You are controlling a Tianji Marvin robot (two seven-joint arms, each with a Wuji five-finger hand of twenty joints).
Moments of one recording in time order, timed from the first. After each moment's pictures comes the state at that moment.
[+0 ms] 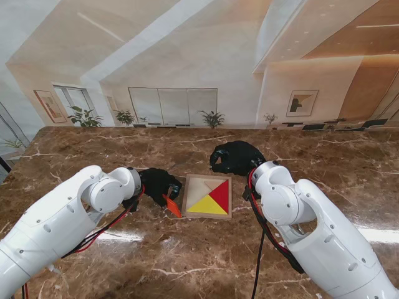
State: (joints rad) left arm 1.08 -1.01 -0.81 -1.41 0.65 -0.15 -0.48; right arm -1.38 -1.08 1.10 -1.78 -0.66 0.22 0.20; left_hand 0.94 -0.74 0.71 -0.16 0.70 -0.14 1.17 0.57 1.13 0.16 0.43 1.08 0.83 0.24 0.60 0.64 0.24 0.32 1.06 0.64; right_hand 0.31 -0.65 1.14 -0.14 0.77 -0.14 0.68 0.28 0.87 0.03 0.79 0.54 1.04 0.01 1.19 0.59 0.52 0.22 1.40 0.77
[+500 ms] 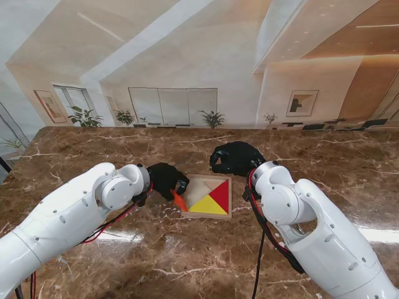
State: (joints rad) left arm 0.97 -1.04 -0.67 -1.29 0.66 -0.19 -0.35; right arm -1.38 -1.08 1.10 -1.78 -0.66 0.22 0.21; left_hand 0.94 -0.74 0.71 -0.16 0.70 -0.15 1.17 0.59 1.13 0.16 0.42 1.08 0.82 0.23 0.60 0.62 0.24 0.30 1.06 0.64; right_hand 0.31 -0.65 1.14 -0.14 0.77 -0.14 0.68 0.28 0.87 0.03 0.79 0.54 1.04 0.01 1.19 0.59 0.52 0.22 1.40 0.77
